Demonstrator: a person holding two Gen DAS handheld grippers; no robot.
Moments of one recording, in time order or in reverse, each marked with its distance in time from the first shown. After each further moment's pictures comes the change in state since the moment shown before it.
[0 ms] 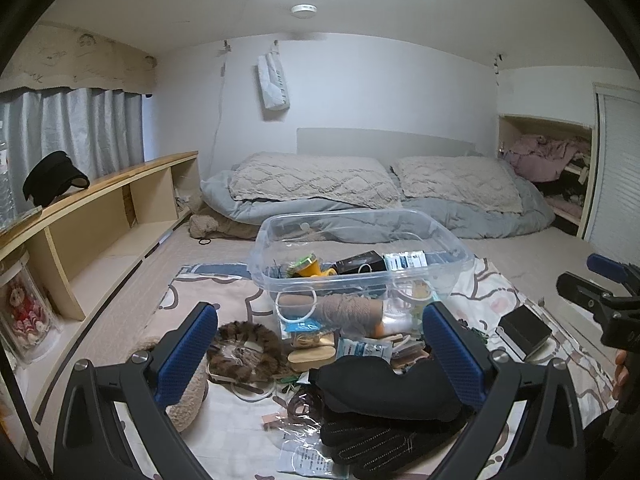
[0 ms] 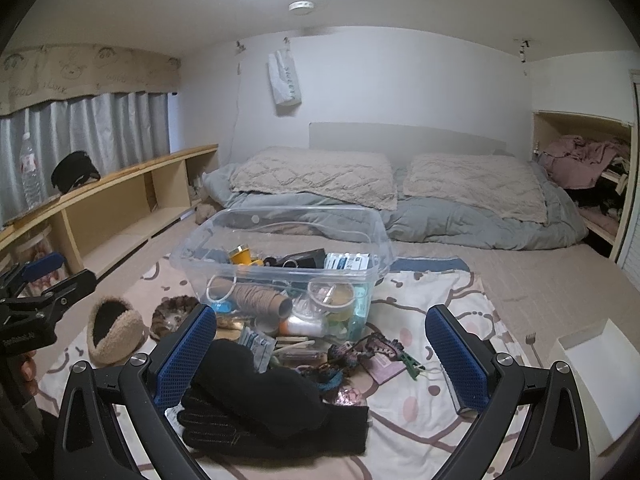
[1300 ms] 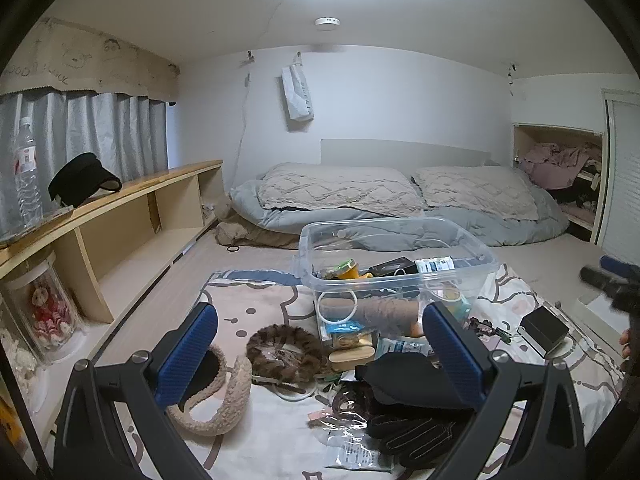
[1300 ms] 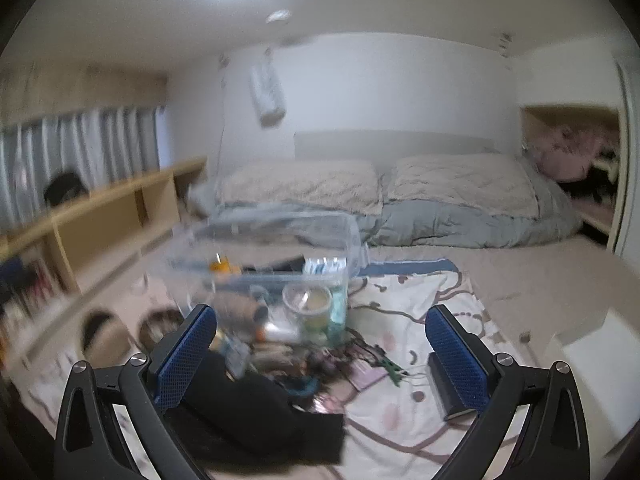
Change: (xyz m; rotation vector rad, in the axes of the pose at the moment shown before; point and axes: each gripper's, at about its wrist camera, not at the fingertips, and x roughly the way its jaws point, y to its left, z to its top) left arm -0.032 0.050 0.004 0.000 -0.025 0.063; right arm 0.018 -0.038 -0.012 -0.019 0.014 0.012
